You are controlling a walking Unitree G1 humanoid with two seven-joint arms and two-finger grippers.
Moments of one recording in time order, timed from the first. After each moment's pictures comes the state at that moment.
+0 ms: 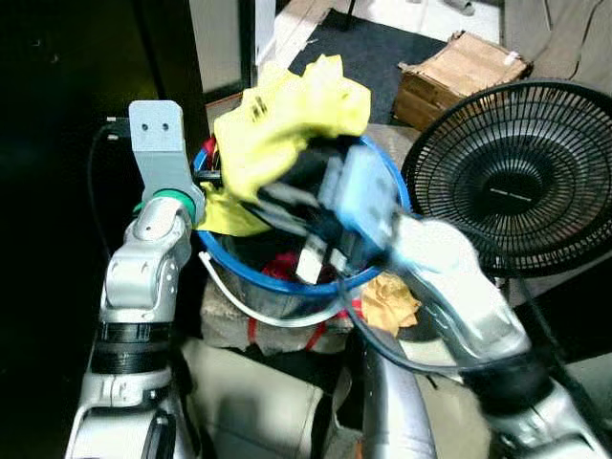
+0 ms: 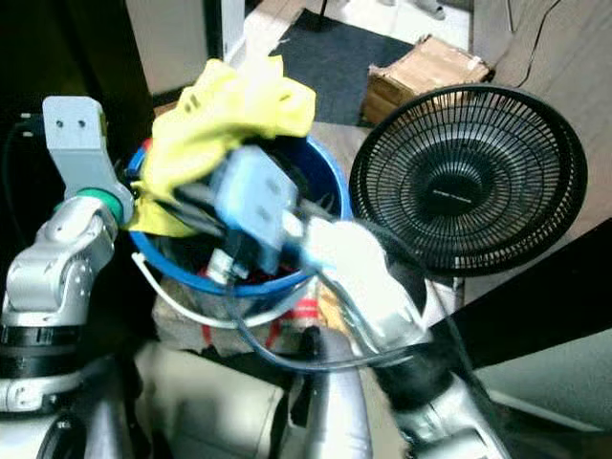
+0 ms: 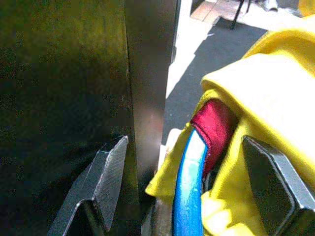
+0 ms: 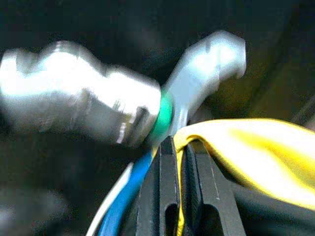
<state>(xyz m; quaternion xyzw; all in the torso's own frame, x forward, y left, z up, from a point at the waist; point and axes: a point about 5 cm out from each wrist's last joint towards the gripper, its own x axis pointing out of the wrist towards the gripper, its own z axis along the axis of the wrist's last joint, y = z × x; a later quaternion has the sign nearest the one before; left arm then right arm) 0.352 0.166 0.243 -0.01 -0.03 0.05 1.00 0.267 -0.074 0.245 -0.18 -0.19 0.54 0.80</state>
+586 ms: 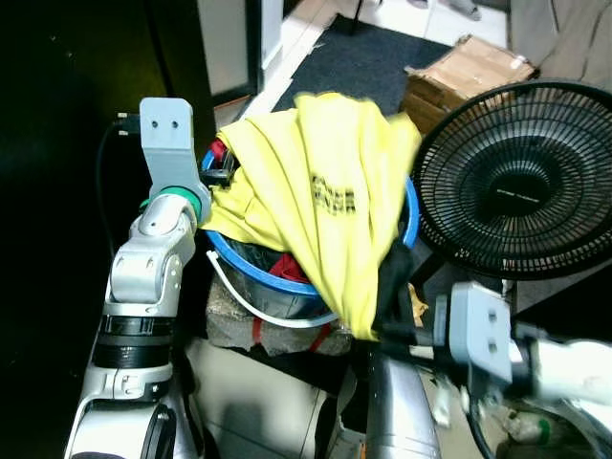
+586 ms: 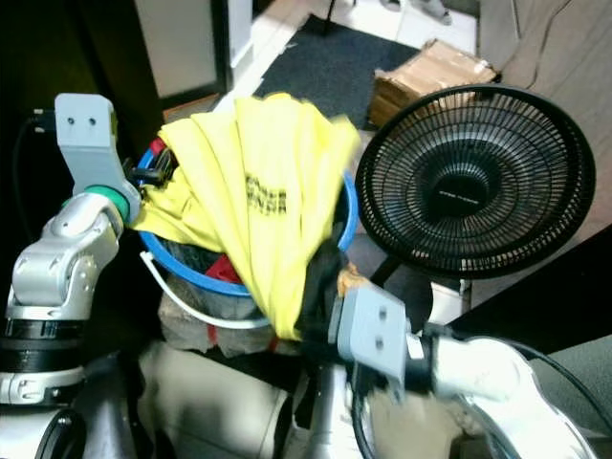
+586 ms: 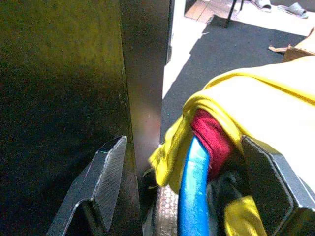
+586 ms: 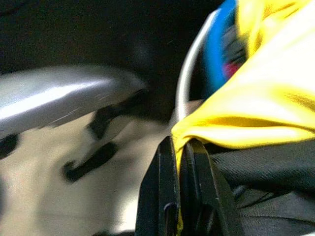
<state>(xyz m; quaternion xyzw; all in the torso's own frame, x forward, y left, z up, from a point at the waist) 0.357 0.159 0.241 0.00 -0.02 0.02 1.00 0.178 -0.155 0.190 -0.23 0.06 0.59 0.77</state>
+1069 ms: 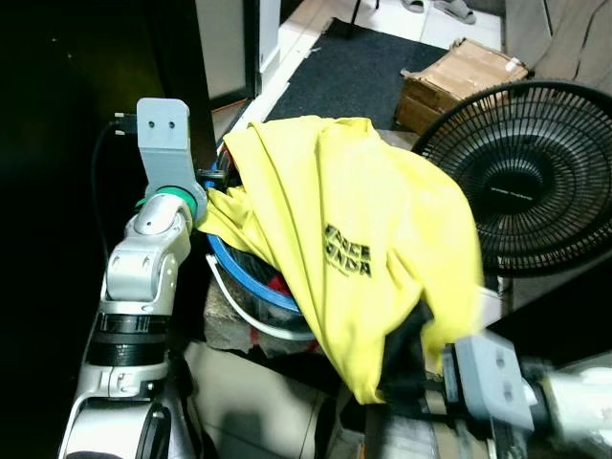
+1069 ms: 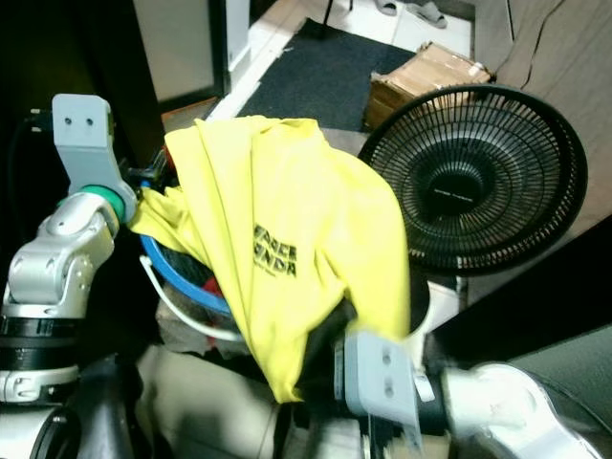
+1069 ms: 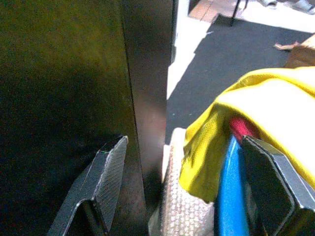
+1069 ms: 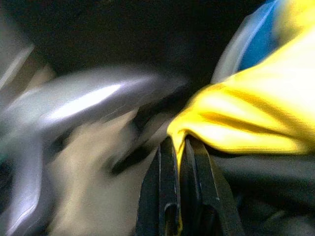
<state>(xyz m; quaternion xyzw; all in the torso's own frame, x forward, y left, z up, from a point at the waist) 0.359 0.165 0.238 0.01 -0.01 0.03 1.00 0.200 -0.150 0.207 -0.17 0.00 0.56 0.81</state>
